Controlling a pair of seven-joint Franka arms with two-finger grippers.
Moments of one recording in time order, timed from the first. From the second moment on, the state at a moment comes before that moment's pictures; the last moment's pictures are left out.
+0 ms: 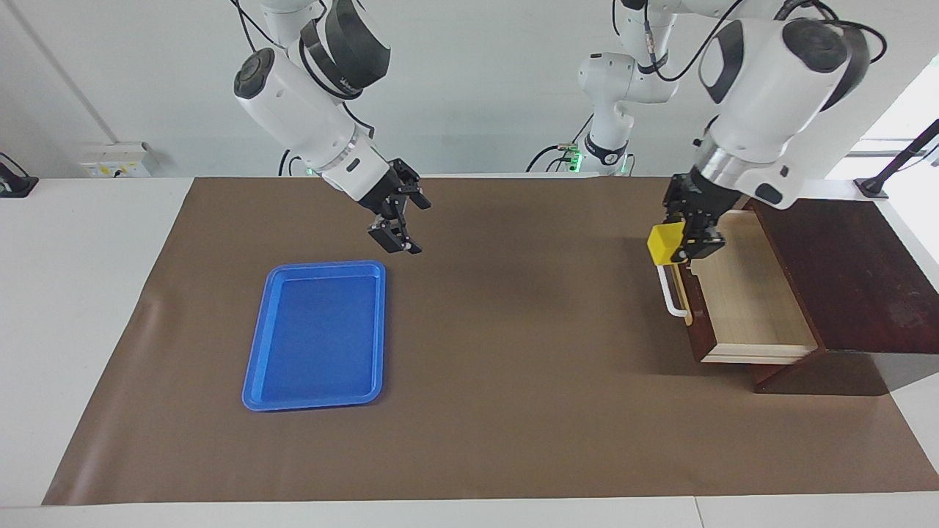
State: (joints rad) left arm -0.23 0.16 0.10 -1.43 -0.05 1.60 -1.64; right arm 0.22 0.05 0.07 -1.75 0.51 1.94 -1.19
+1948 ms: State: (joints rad) left arm -0.17 0.09 0.07 -1.75 -0.02 1.86 -1.34; right arm -0.06 -0.07 0.05 -1.57 0.02 1.37 -0.06
